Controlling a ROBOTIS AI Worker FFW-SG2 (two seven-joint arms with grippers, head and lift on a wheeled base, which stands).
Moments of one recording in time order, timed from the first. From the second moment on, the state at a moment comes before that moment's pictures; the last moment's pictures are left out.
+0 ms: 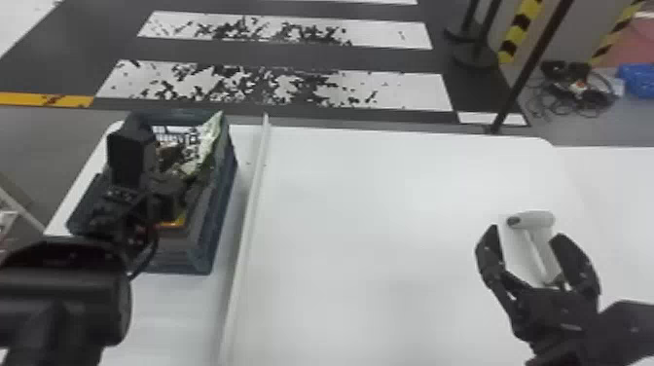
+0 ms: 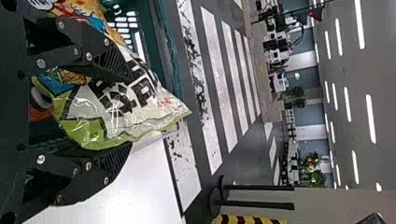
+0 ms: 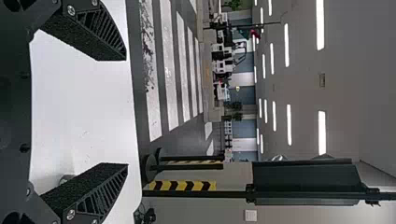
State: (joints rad) left arm 0.13 0.12 0.06 -1.85 -0.13 0.47 -0.28; right arm 0.72 -0.15 -0.01 -2.01 -0.18 -0.22 -0.15
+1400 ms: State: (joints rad) left arm 0.23 0.13 0.13 -2.44 0.10 0.76 -0.12; right arm 0.72 -0.15 0.00 -2.02 -0.19 -0.23 -0.15
